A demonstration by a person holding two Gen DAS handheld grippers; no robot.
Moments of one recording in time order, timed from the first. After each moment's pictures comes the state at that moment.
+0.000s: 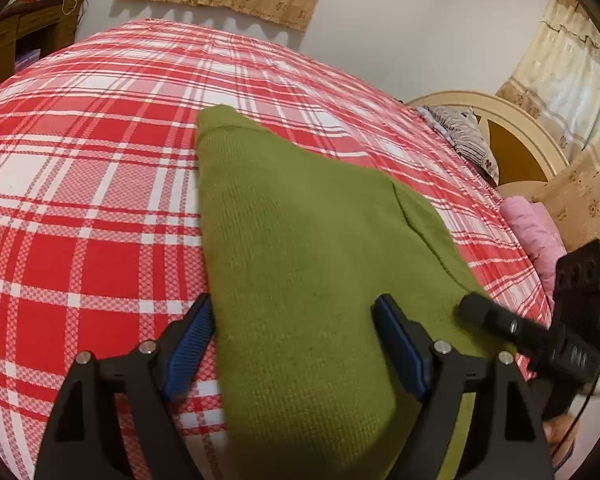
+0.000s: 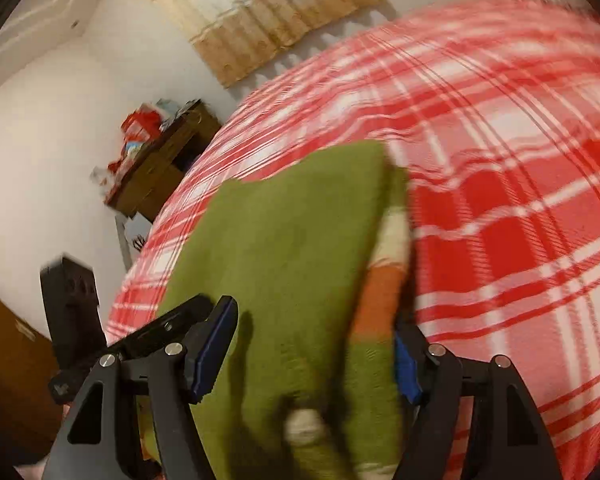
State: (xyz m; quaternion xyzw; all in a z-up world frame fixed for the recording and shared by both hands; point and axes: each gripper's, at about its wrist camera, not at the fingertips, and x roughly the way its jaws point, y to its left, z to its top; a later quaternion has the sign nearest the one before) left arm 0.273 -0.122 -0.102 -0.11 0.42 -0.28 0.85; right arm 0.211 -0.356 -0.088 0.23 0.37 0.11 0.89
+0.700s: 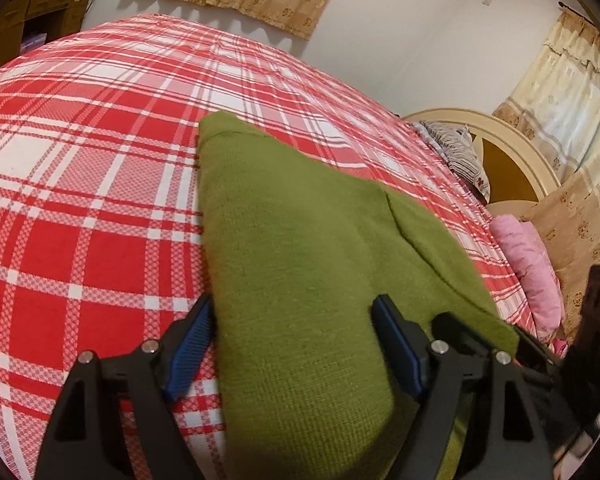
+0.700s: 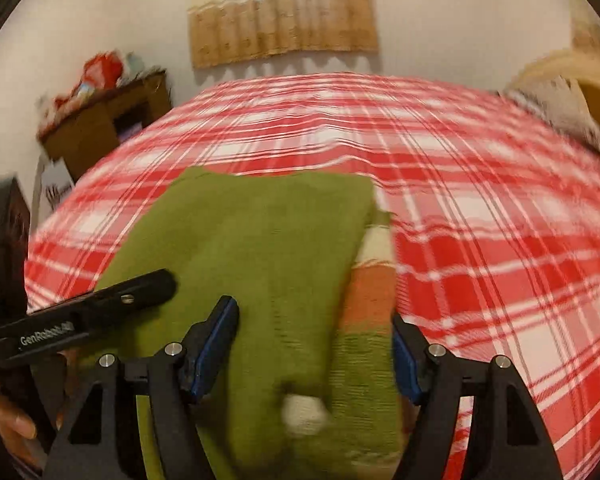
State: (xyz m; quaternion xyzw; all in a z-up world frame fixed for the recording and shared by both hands) left arm 0.278 -0.108 -0.107 -0.15 0.42 -0.29 0.85; right arm 0.200 -0.310 -0.069 0.07 0.37 -0.03 0.93
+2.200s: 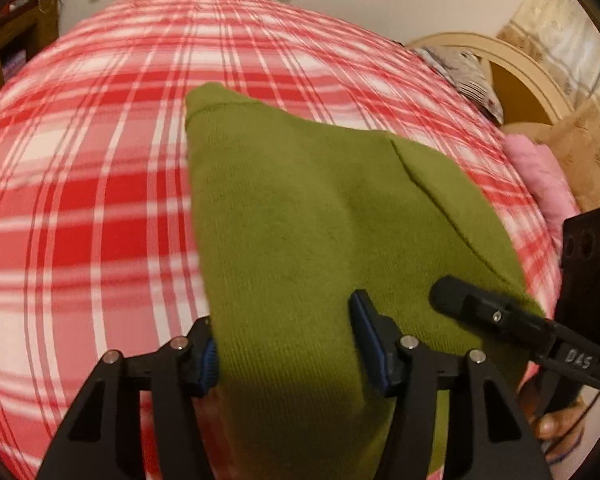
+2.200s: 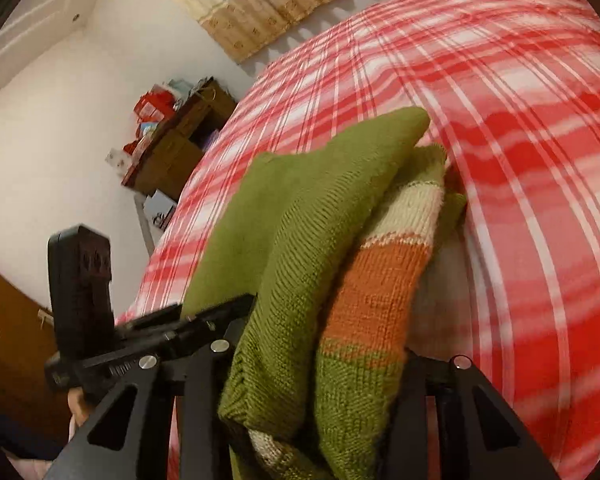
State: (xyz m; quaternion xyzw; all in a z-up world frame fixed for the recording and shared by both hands) left arm 0.218 -0.119 -0.084 -0.04 0.51 -0.29 0.81; right arm 0.153 -0.324 -0.080 0.28 0.42 0.14 0.85
